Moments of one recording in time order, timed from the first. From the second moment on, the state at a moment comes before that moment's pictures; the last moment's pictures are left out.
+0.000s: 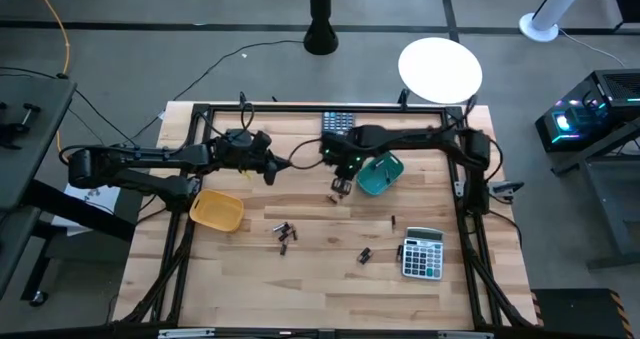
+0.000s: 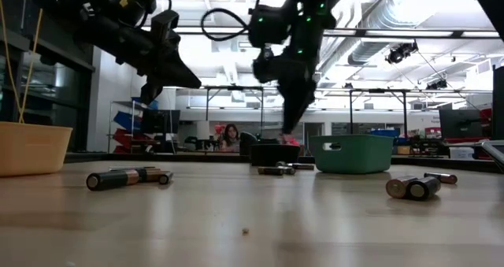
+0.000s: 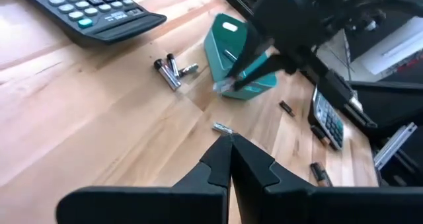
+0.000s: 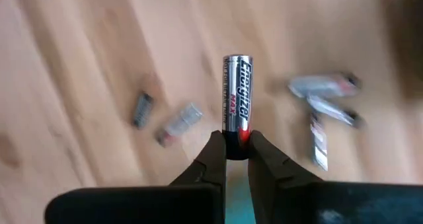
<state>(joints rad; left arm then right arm) 0.32 1.14 0.50 0.18 0.14 -0.57 -0.20 1.93 1.52 -0.91 -0.03 0.11</state>
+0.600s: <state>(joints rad) 0.25 1.14 0.50 0.38 0.14 -0.57 -0.23 1.83 1.43 -1.29 0.10 0.16</state>
